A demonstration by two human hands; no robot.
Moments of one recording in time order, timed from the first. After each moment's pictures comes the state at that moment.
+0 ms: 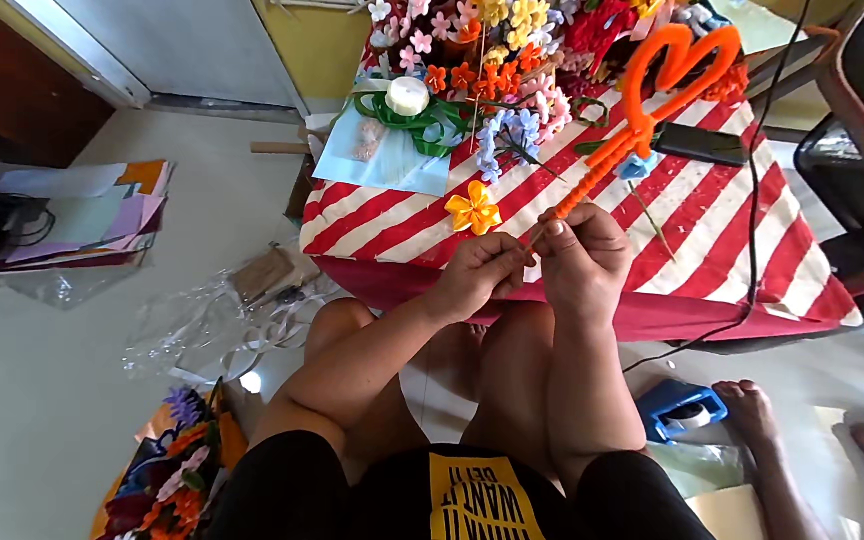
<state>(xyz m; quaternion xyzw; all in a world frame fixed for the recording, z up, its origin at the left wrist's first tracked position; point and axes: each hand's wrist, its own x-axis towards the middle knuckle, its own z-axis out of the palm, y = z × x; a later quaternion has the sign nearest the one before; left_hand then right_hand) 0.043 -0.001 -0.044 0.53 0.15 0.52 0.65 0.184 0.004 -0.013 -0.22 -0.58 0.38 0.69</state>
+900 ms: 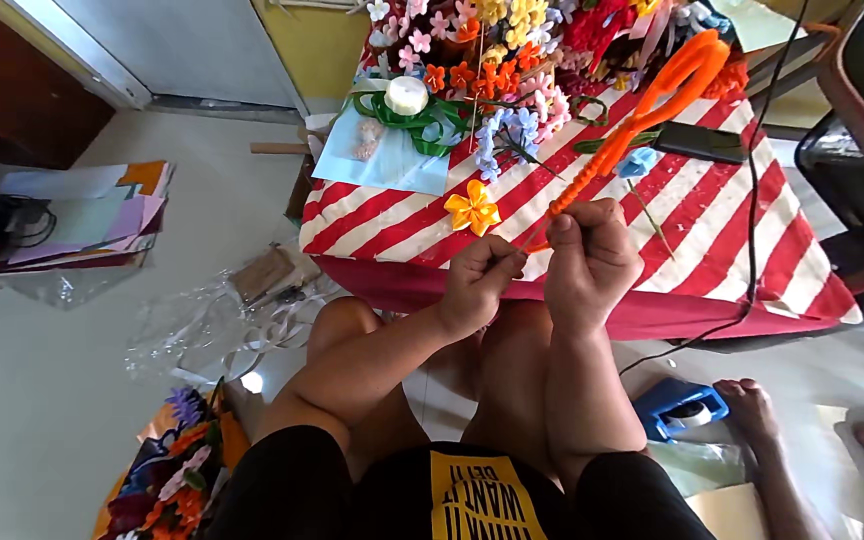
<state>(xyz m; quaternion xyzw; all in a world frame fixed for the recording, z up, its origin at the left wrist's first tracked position) 0.060 -0.014 -0.055 0.54 0.19 0.64 0.51 0.178 0.000 -0.011 -0.30 -0.63 0.14 0.70</state>
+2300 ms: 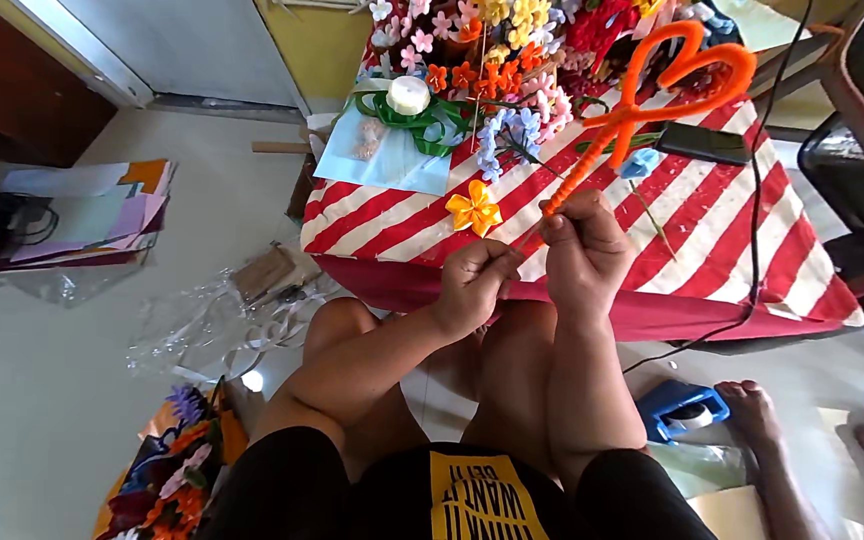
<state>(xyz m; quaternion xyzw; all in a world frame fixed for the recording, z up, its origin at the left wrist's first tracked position) 0.055 -0.014 -0.055 0.56 0.19 0.65 0.48 0.186 0.011 -0.015 -0.26 -0.65 0.22 0.68</state>
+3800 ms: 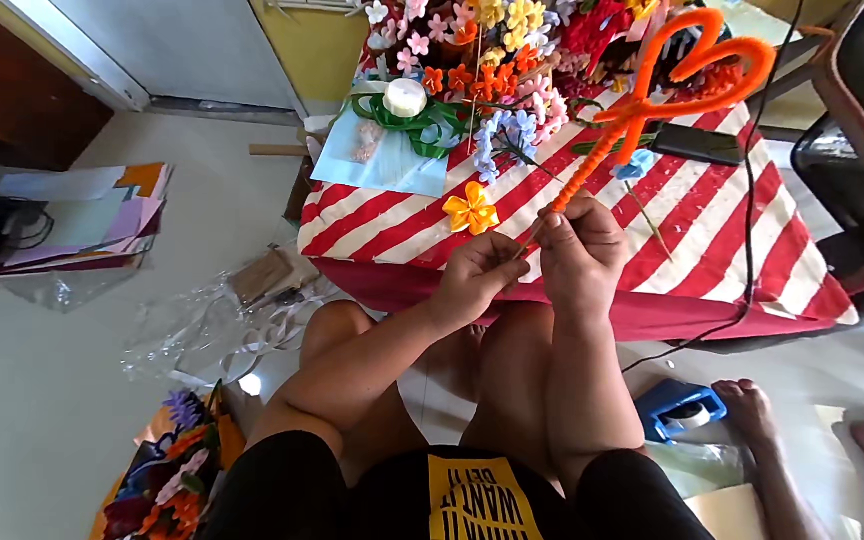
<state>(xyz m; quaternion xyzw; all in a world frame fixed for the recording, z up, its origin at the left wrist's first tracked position) 0.050 -0.007 -0.050 0.54 0.21 0.57 0.58 0.189 0.012 -0.016 -0.23 -0.60 0.35 0.68</state>
